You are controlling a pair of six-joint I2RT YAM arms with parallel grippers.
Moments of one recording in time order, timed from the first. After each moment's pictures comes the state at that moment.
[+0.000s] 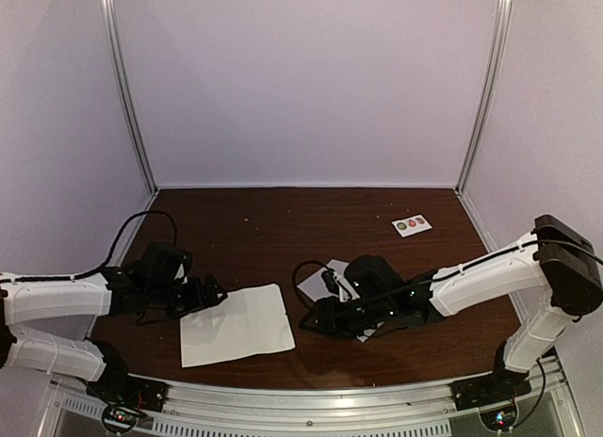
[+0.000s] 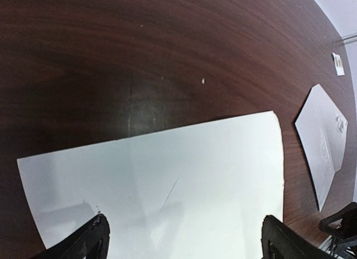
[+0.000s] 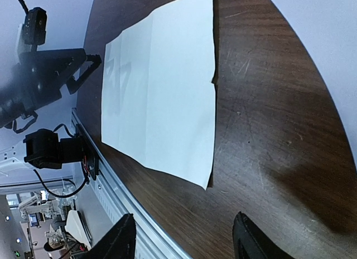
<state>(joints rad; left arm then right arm) -0.65 1.11 0.46 -0.19 0.01 -0.85 1.07 1.62 0.77 0.17 -0.26 1.05</state>
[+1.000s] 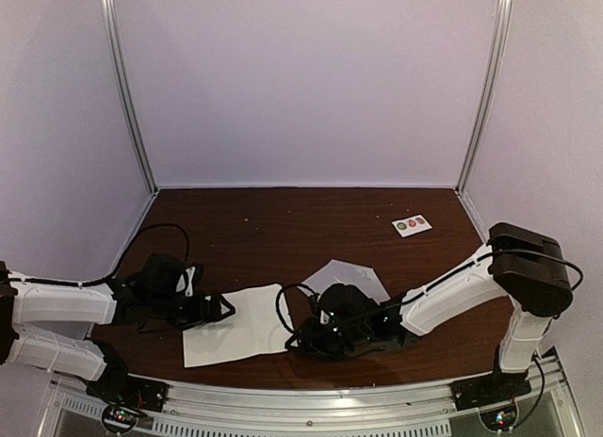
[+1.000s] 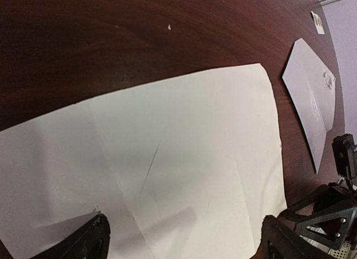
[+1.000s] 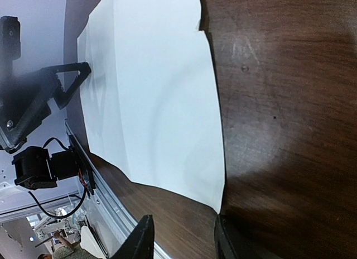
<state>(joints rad) -0.65 1.14 0.35 -0.05 0.20 -0.78 1.19 1.83 0.81 0.32 -0.19 1.29</state>
